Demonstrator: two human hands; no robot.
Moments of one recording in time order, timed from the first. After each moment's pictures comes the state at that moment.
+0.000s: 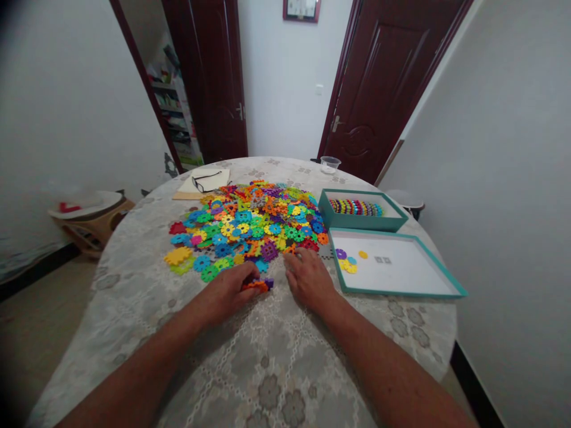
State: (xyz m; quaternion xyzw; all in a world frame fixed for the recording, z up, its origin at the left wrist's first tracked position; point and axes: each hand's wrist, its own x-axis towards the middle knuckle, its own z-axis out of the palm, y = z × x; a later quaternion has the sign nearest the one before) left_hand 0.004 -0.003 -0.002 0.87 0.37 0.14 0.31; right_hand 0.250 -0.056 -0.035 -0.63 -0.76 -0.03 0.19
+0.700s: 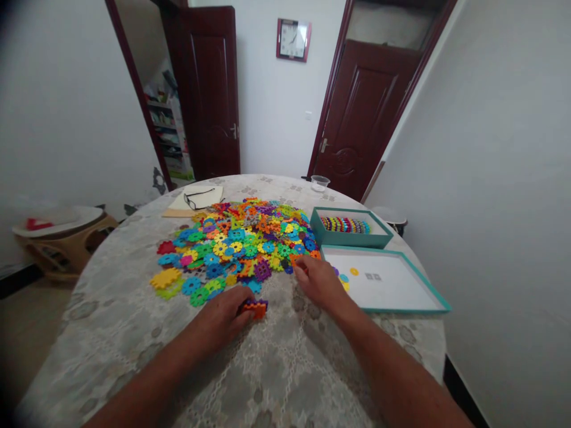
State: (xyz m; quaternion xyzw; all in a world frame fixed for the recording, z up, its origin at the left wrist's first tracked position) left_hand 0.009 -0.005 -0.005 0.88 0.38 0.12 0.27; right_hand 0.281 -0.040 0.017 -0.69 -0.67 0.07 0.26
